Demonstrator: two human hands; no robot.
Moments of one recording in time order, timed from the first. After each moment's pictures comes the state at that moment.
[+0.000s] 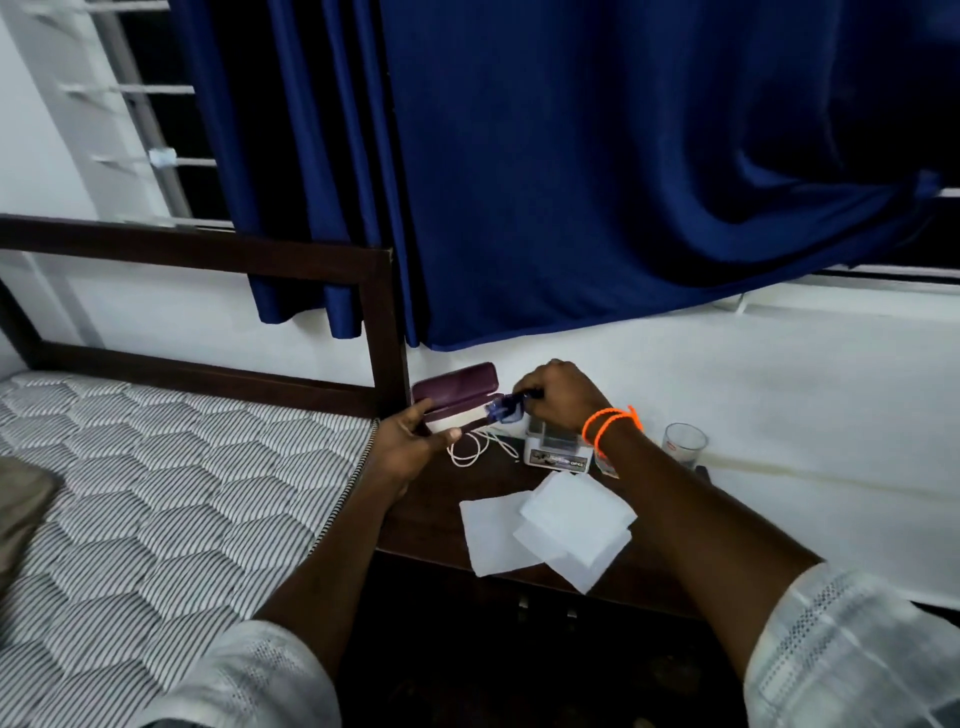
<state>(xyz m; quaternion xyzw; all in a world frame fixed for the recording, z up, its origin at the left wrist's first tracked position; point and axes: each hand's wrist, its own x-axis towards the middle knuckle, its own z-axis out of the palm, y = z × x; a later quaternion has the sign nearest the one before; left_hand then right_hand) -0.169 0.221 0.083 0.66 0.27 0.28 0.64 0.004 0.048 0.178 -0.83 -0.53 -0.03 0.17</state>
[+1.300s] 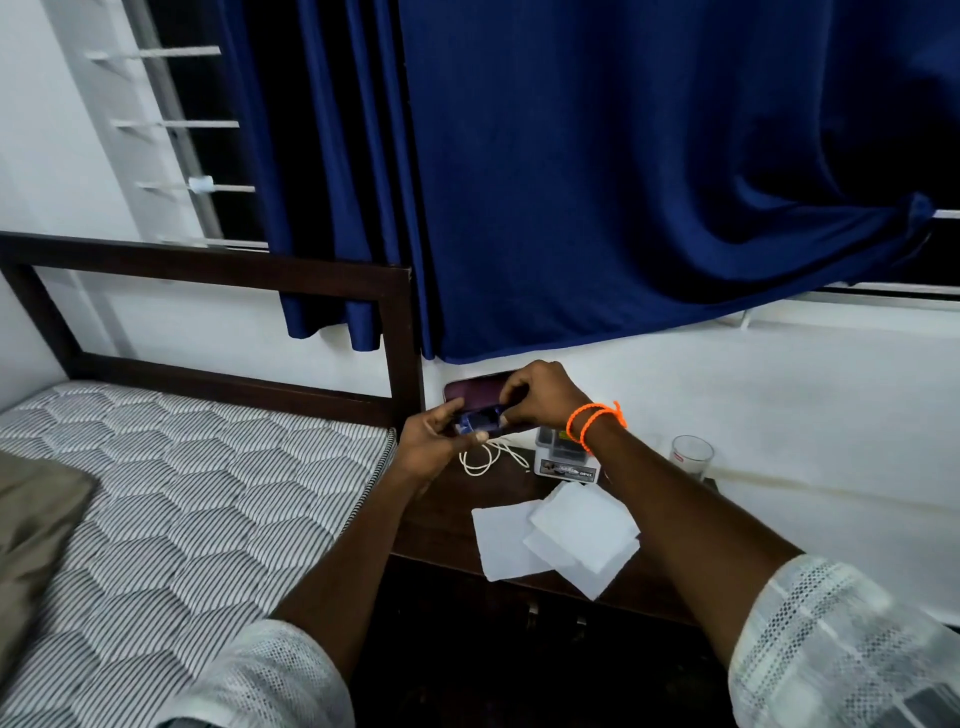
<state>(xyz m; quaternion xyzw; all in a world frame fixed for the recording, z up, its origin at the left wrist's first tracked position) -0.174 0.201 0.111 0.66 0.23 0.28 0.66 -0.019 0.069 0.193 -0.81 -0.50 0.06 0.29</state>
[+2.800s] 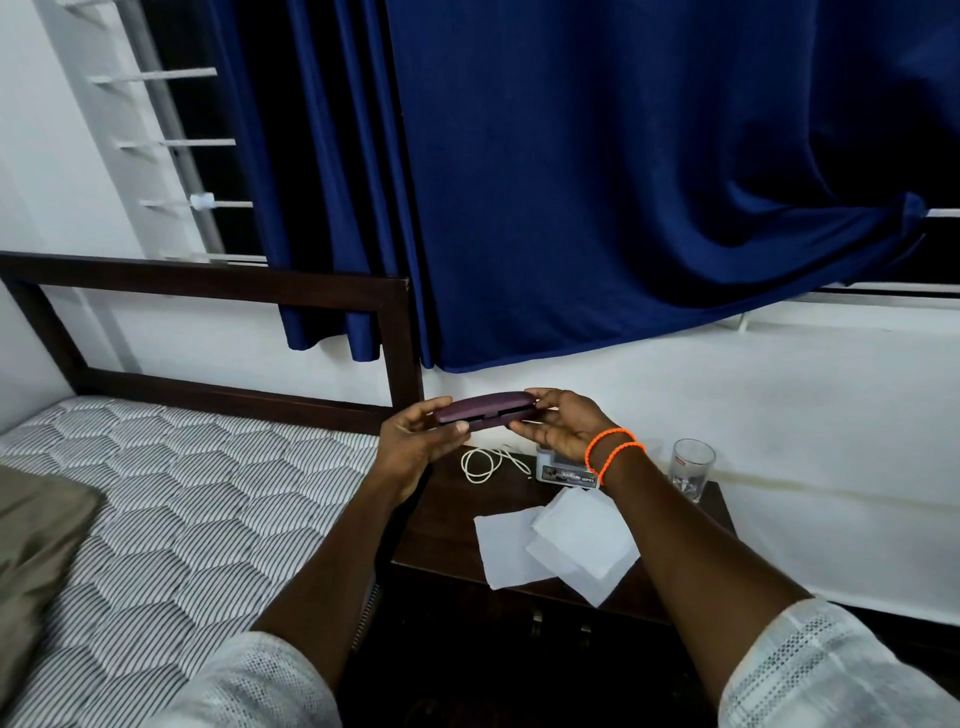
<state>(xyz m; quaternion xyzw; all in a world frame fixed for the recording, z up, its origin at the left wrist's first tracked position) -0.191 0.212 0.125 0.54 0.15 0.30 0.77 -0.011 0.056 0.165 -0.48 -0.07 0.45 0.75</state>
